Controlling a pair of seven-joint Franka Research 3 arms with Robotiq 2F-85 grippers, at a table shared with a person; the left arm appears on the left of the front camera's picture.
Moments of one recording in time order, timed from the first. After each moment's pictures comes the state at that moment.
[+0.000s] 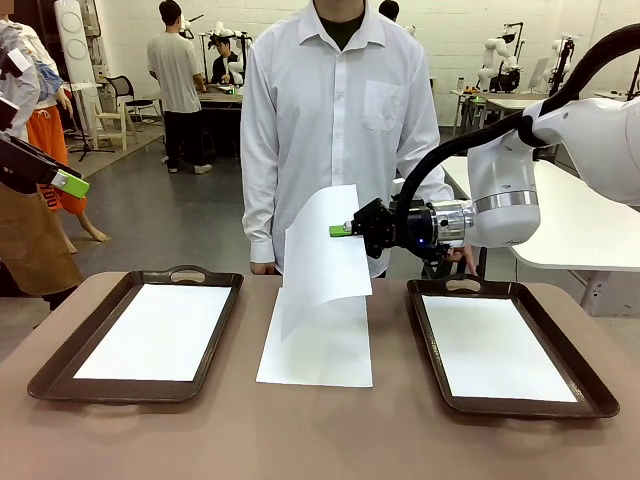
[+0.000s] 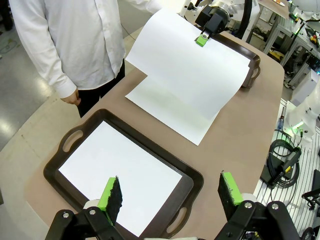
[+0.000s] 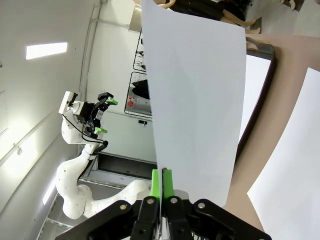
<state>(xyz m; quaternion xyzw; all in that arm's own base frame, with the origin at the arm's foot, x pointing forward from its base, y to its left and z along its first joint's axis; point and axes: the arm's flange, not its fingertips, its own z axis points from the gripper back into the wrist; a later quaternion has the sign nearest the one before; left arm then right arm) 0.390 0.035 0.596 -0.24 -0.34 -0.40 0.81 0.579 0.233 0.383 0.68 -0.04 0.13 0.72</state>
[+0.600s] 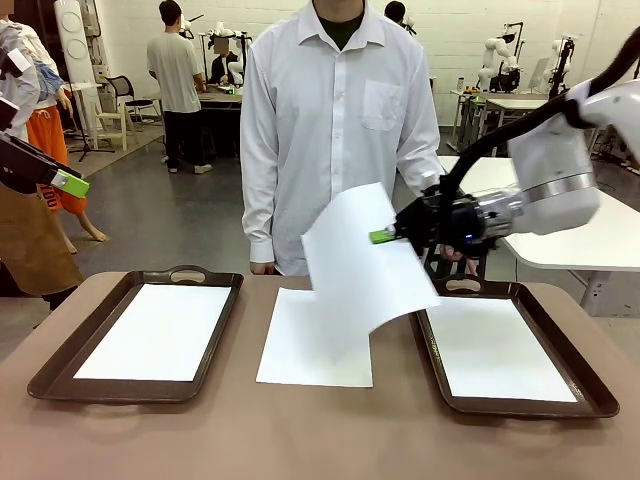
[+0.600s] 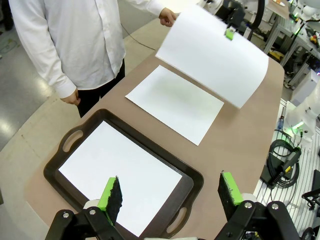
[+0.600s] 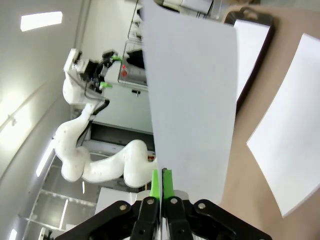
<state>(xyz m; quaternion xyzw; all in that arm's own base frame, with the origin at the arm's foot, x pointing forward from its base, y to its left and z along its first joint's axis) 0.390 0.035 0.596 -0.24 -0.34 -0.40 0.82 0.544 0.157 0.418 0.65 0.00 0.20 0.73</state>
